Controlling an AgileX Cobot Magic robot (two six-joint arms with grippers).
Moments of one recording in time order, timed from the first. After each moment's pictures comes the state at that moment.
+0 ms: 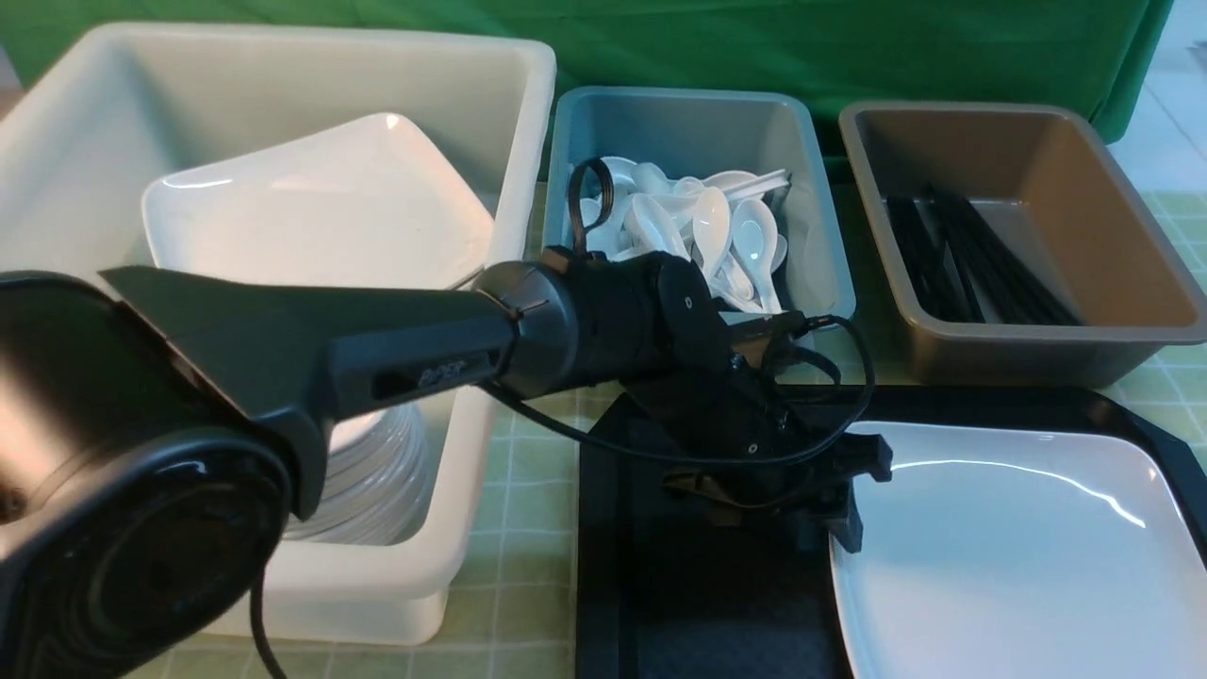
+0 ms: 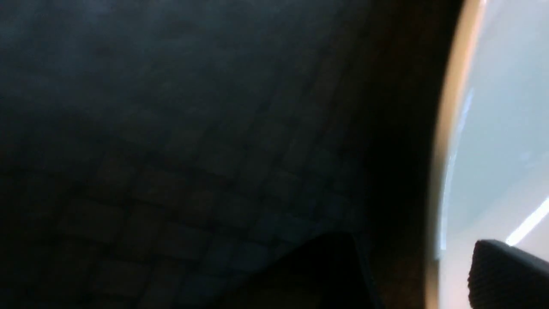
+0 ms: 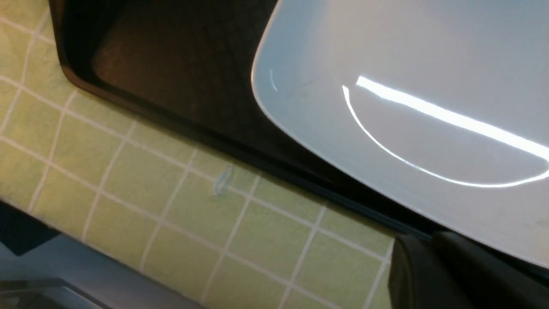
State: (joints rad) right arm 0.12 0.66 -0.55 0.33 1.05 -0.33; left arm -0.71 2.20 -1.59 -0.71 0.68 0.03
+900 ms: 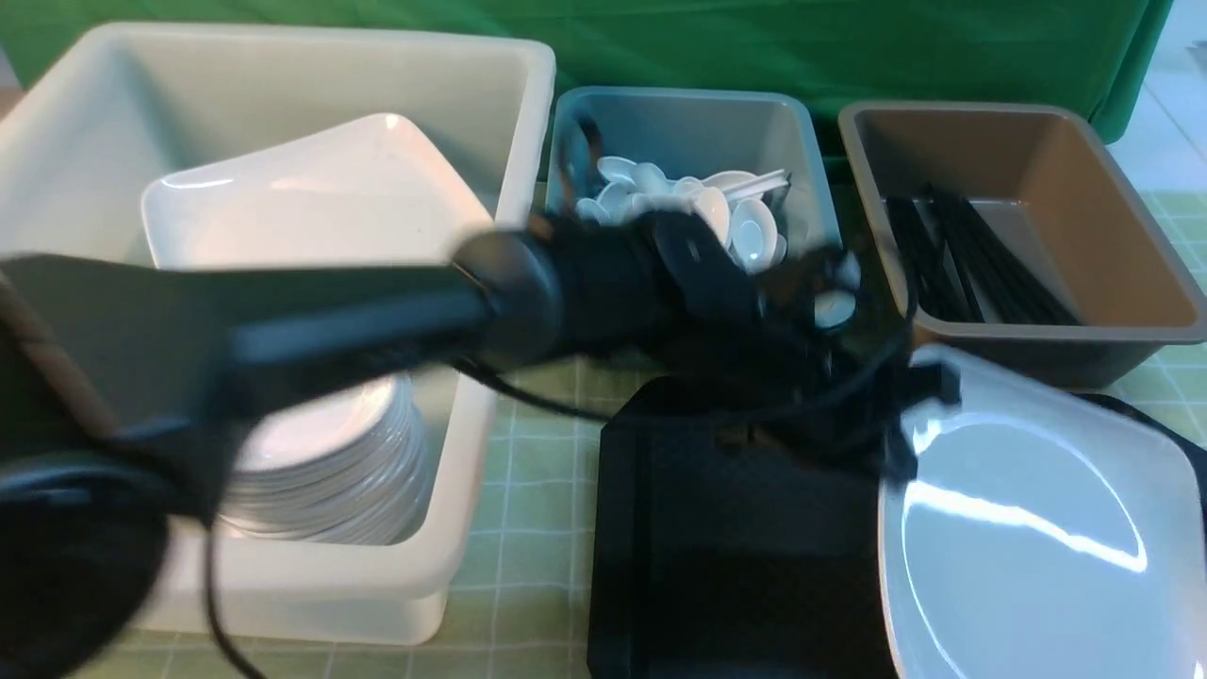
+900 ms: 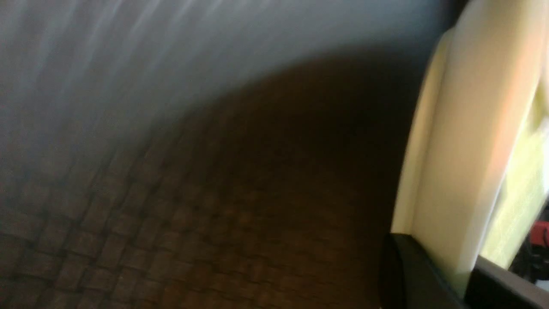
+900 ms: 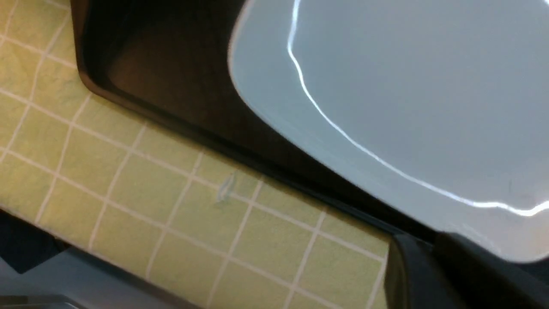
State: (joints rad) right arm 0.12 0.61 -0.55 0.33 1.06 -0.29; left arm -0.72 2.02 -1.58 -0.82 0.63 0.08
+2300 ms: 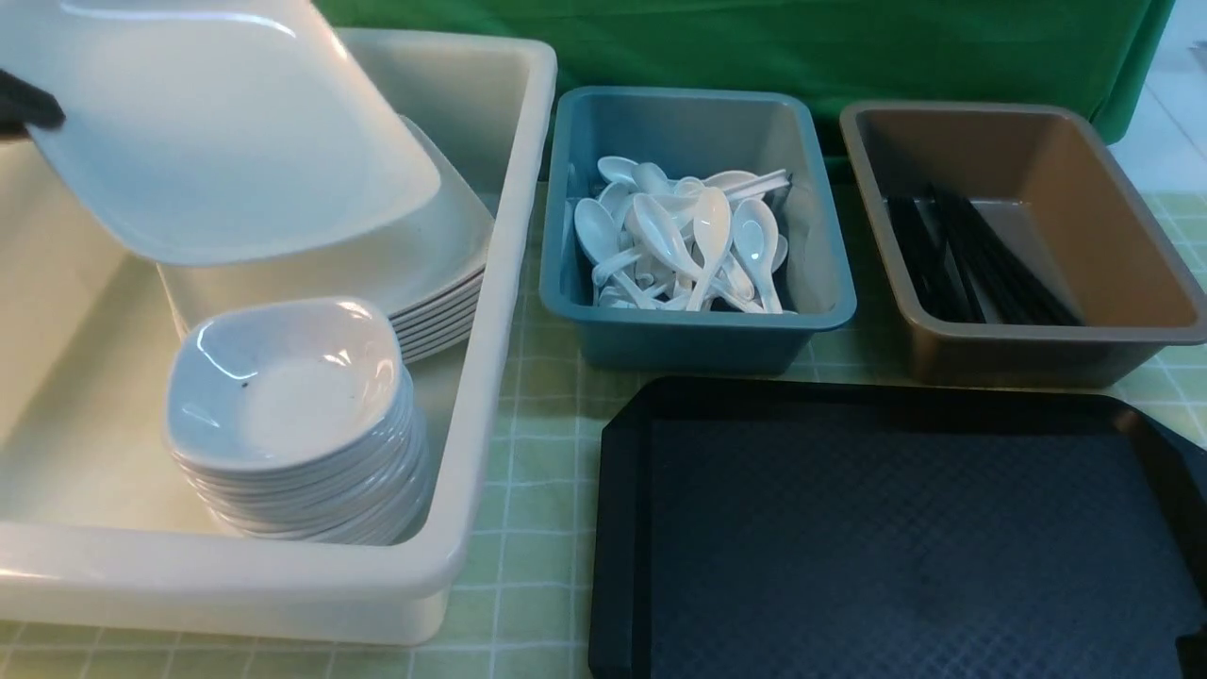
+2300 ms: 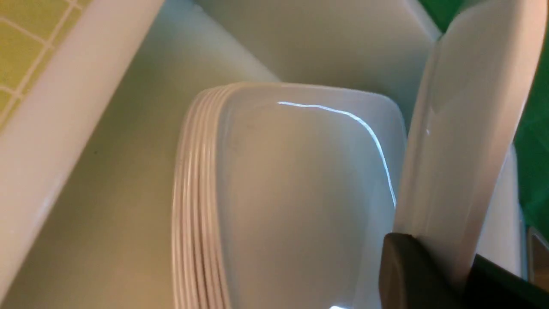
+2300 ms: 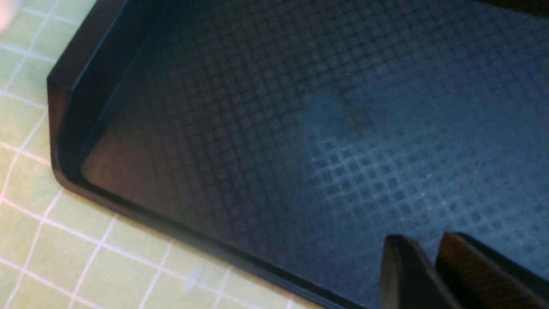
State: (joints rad) right arm 0.12 0.62 -0.55 0.32 0.88 -0.28; left arm 0.50 1.85 -1.58 -0.90 0.90 0.31
